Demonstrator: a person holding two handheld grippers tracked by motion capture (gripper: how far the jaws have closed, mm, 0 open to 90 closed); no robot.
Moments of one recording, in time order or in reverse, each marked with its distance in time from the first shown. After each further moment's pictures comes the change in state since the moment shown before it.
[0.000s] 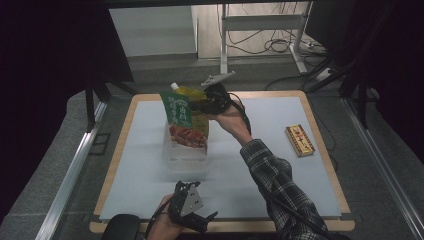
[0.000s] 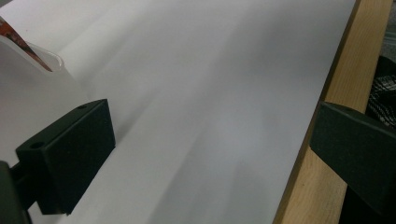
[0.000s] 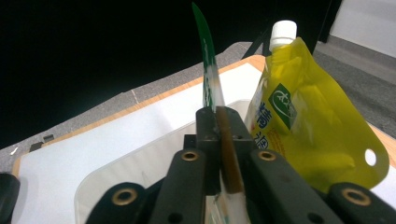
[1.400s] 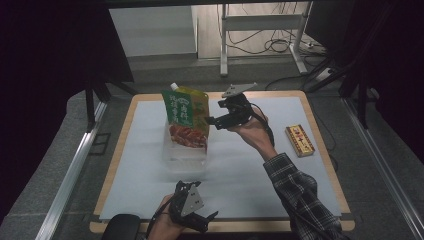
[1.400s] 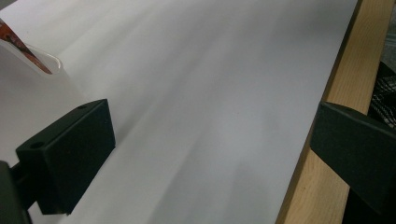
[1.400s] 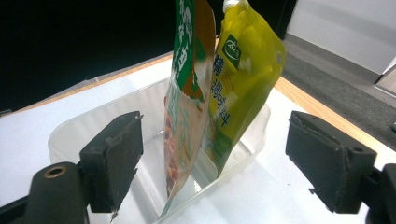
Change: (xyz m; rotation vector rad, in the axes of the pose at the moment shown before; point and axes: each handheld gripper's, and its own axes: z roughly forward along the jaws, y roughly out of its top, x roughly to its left) left arm 0.000 0.000 0.002 -0.005 0.000 -0.001; right arm 0.003 -0.038 -0.052 0.005 -0.151 -0.047
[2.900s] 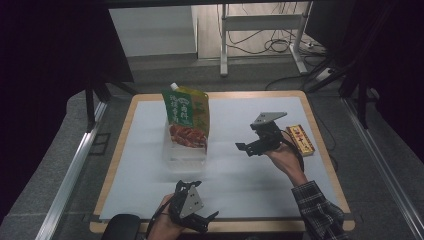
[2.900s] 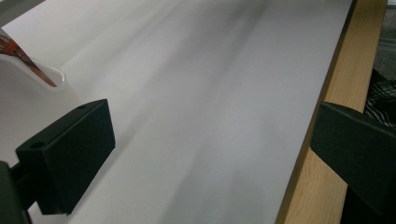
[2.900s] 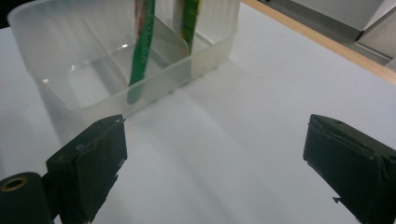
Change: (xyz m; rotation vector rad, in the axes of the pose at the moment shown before) left arm -0.002 0.001 -0.003 -0.038 -0.001 0.019; right arm -0.018 -0.100 -0.046 0.113 -0.061 0.023
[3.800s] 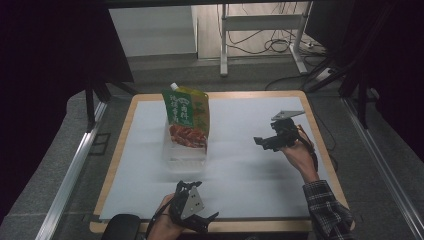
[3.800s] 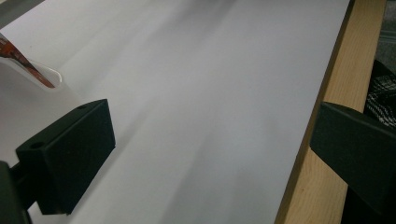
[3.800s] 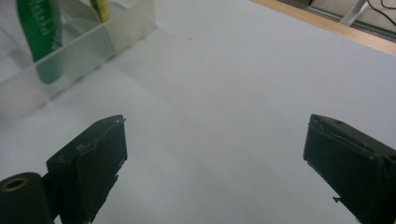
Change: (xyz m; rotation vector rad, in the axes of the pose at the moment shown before) left arm 0.000 0.000 0.000 0.019 0.005 0.026; right arm -0.049 -0.033 -0.015 0.046 -0.141 0.147
